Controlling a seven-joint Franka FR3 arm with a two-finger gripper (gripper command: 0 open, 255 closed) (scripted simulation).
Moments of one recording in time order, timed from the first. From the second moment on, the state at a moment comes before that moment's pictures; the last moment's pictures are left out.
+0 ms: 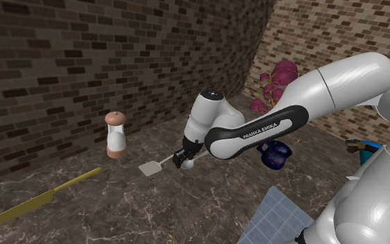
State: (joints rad) arm 0.12 0.05 0.32 -2.32 -0.16 2.50 0.43
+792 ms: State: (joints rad) arm 0.12 0.01 0.33 -2.30 -0.13 2.44 0.40
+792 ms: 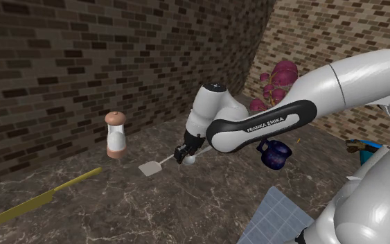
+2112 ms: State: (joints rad) arm 0.13 -0.12 0.32 -2.15 -0.05 2.18 0.33
